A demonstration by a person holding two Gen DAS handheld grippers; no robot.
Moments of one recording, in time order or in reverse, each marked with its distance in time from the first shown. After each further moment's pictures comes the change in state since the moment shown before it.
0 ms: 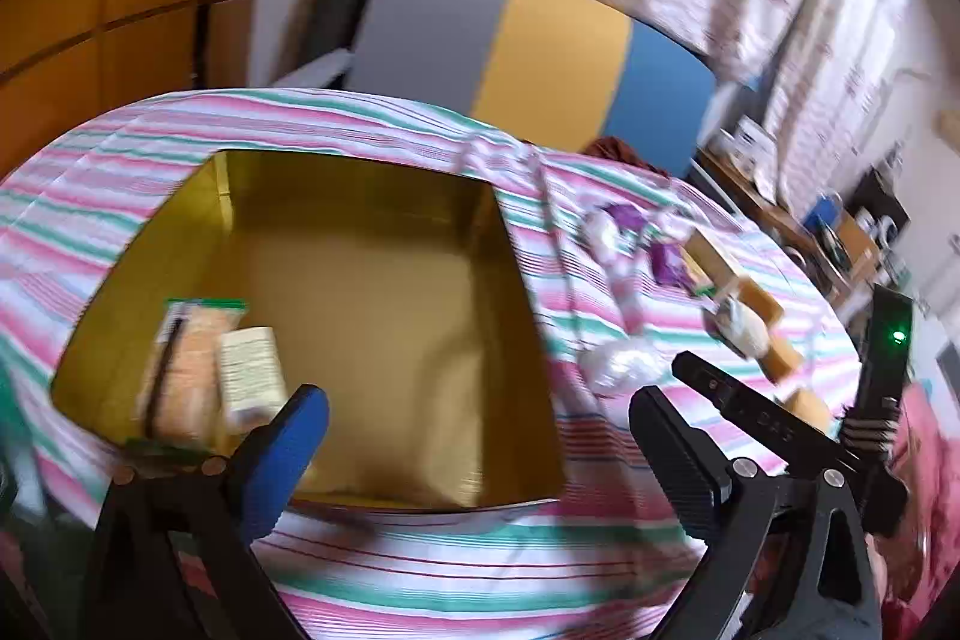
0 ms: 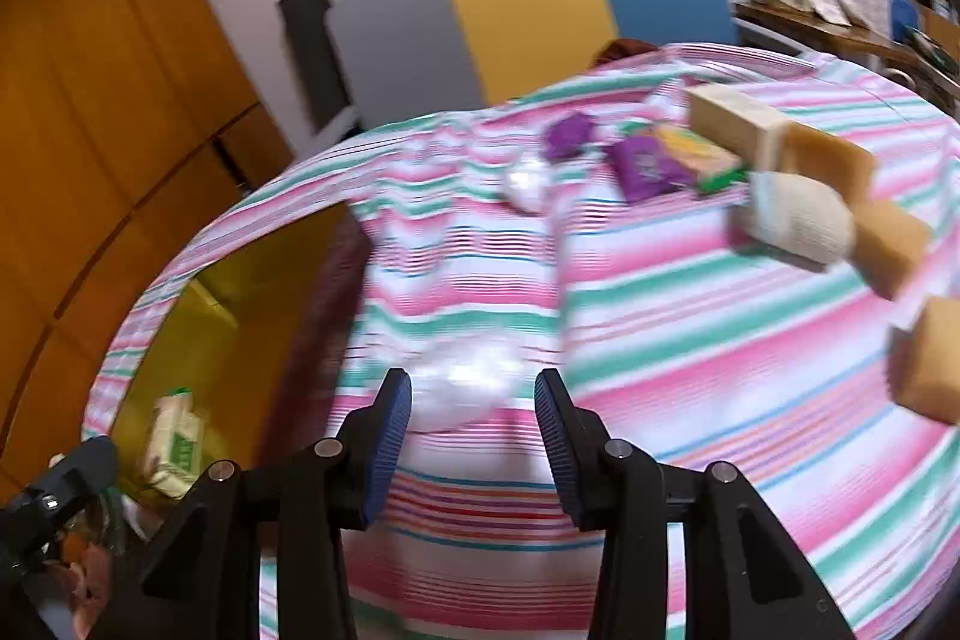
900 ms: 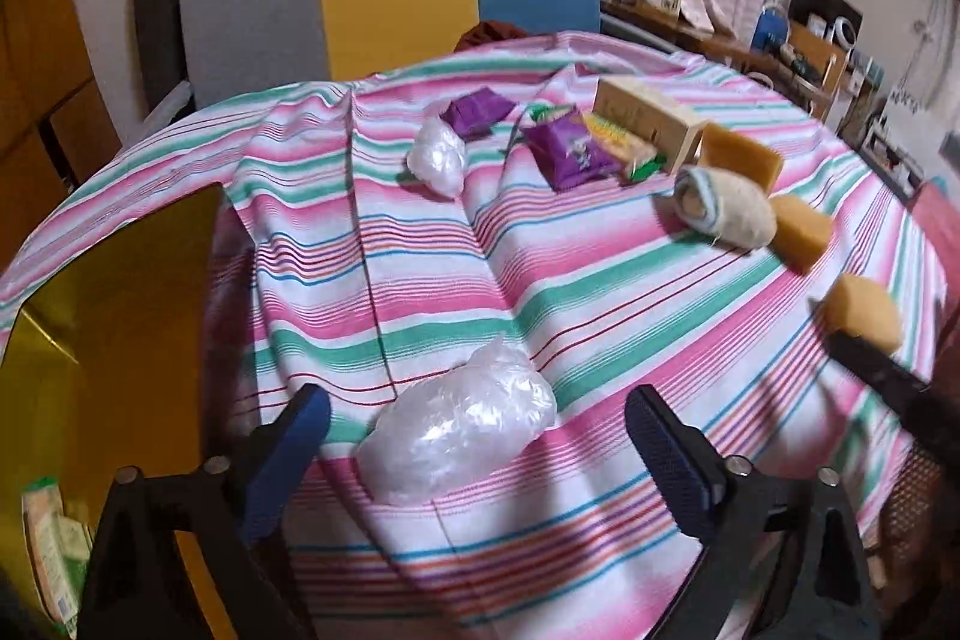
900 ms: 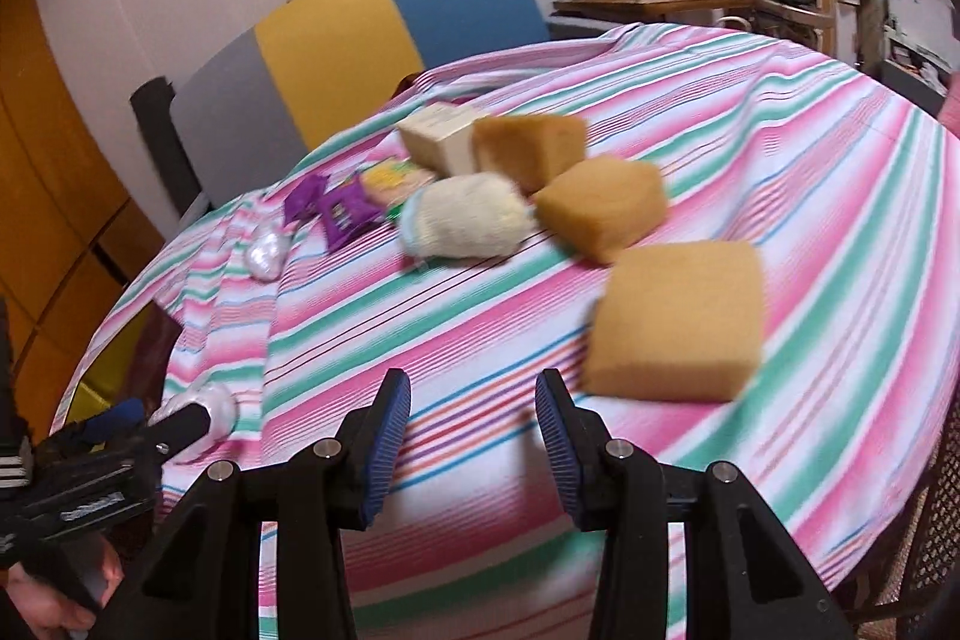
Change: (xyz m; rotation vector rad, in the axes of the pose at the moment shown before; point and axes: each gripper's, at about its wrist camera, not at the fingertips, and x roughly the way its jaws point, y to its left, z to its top) left arm 0.144 -0.132 0.008 0.396 0.176 0.022; right arm -0.058 -0.139 -0.010 0.237 -0.119 -0.223
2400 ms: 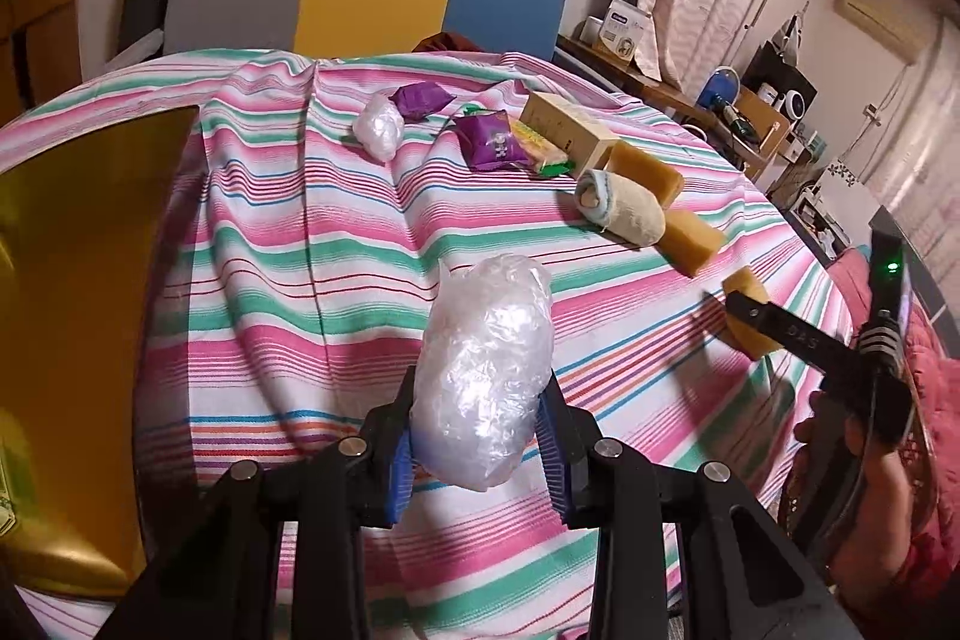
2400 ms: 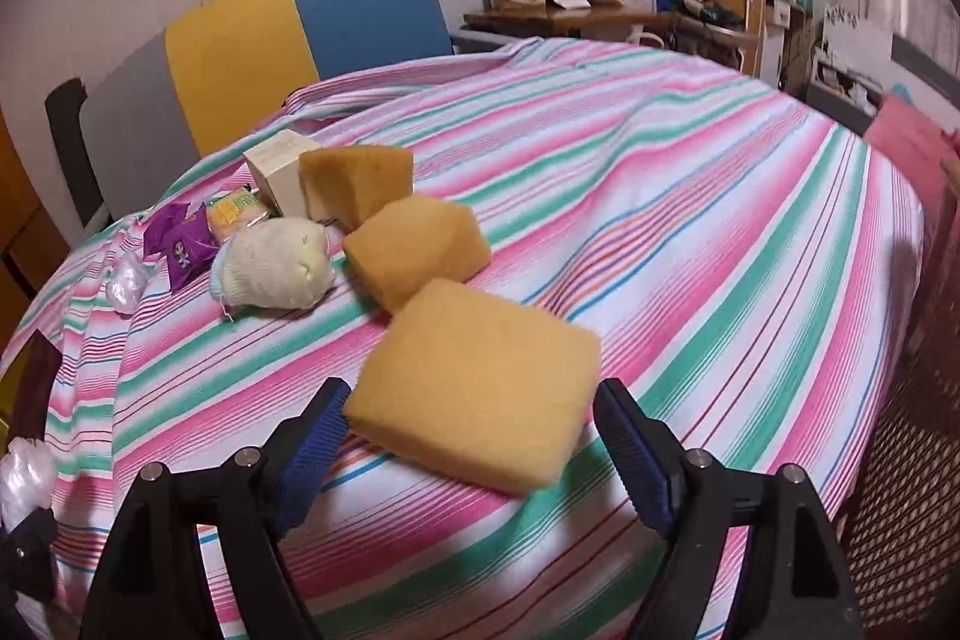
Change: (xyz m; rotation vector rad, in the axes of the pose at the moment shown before) left arm -0.040 -0.003 -0.045 -0.148 -0.058 -0.246; right arm 0.025 -0.049 0.021 -0.010 0.009 -0.214
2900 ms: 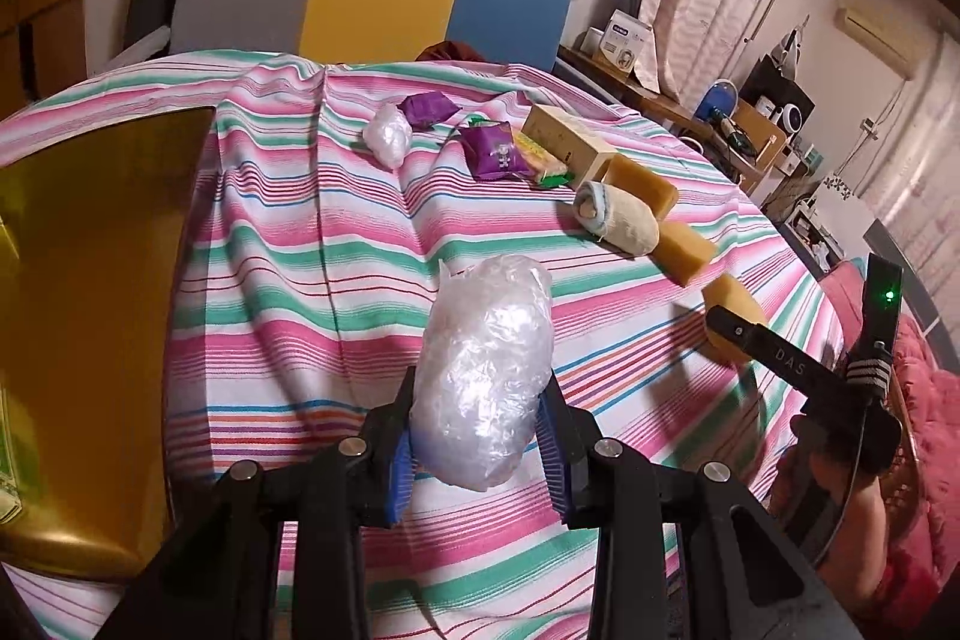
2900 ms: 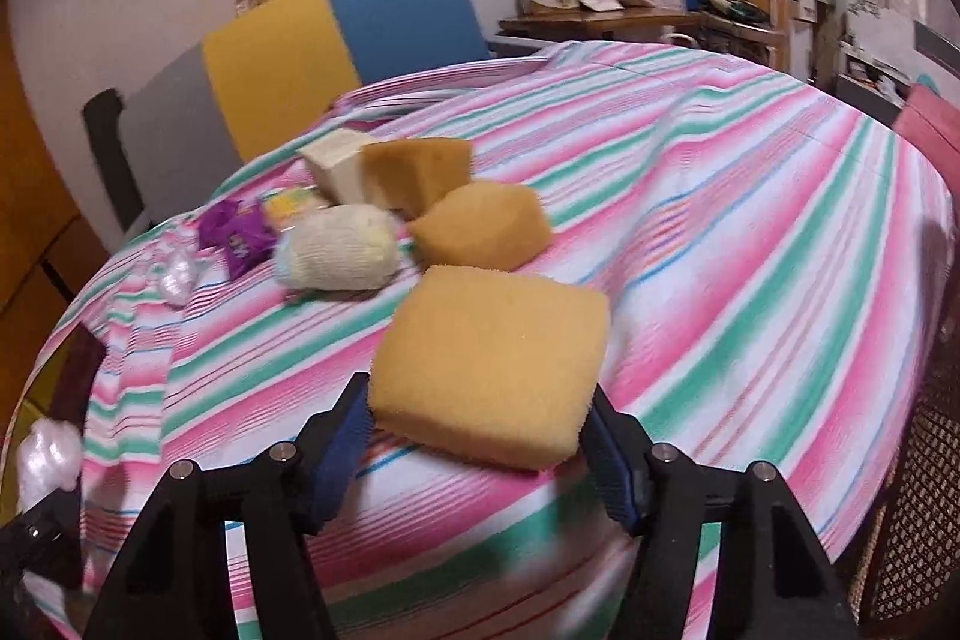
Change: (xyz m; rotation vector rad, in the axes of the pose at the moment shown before) left arm -0.013 0.007 -0.001 -0.025 -0.017 -0.015; right arm -0.017 0.025 -0.014 -0.025 -0.031 0.137
